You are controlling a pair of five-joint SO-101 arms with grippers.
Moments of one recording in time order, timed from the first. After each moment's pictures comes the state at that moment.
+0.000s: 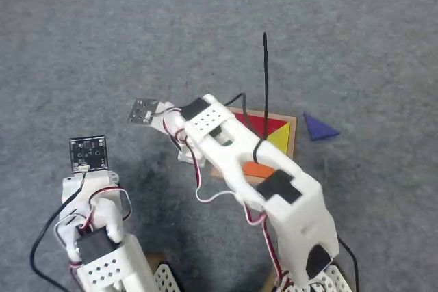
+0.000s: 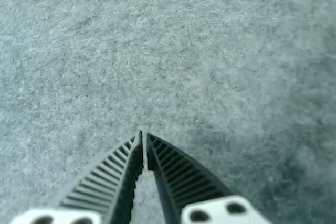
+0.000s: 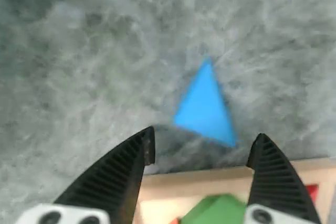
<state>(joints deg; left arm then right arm) -32.6 -103.1 96.9 61.5 -13.6 -44.8 30.5 -7.2 66.7 32.8</state>
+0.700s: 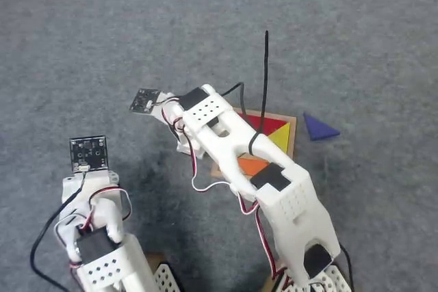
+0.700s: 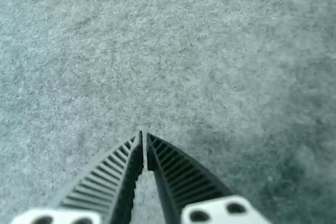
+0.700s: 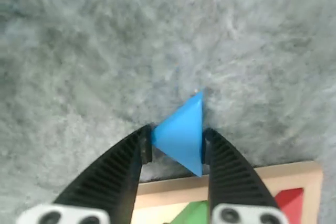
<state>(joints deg) -32.5 -103.1 96.9 61.5 -13.6 -43.5 37.4 -17.8 73.2 29.2</state>
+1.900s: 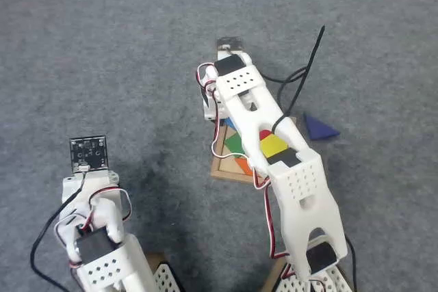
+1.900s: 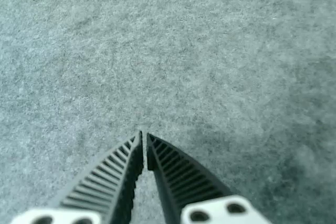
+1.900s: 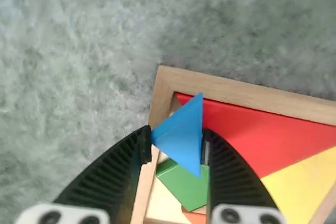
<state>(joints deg) -32.5 -103.1 96.9 61.5 -13.6 -30.9 45.2 -35.9 86.0 -26.5</state>
